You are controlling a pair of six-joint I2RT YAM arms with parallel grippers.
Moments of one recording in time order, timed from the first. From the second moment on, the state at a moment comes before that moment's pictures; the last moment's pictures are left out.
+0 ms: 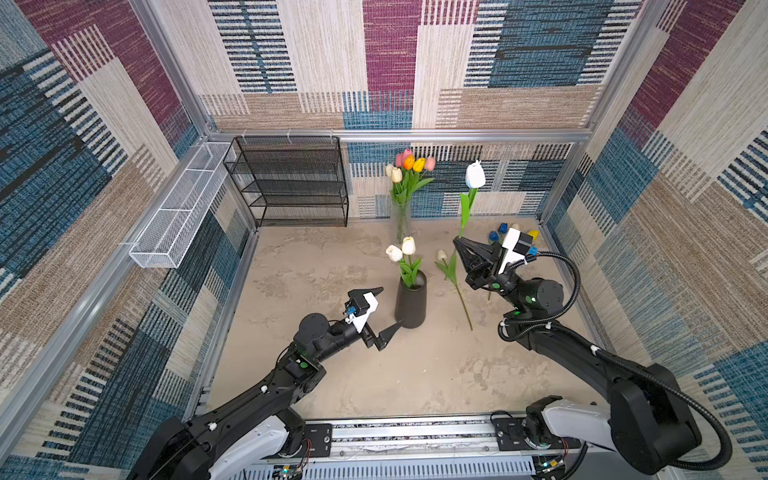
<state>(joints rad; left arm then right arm) -0.64 0.95 0.37 0.66 0.37 0.10 0.38 1.28 0.66 1.31 -0.57 0.50</state>
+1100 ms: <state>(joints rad) -0.64 1.00 0.36 0.68 0.36 0.09 0.46 1.70 0.71 1.45 -0.58 0.40</state>
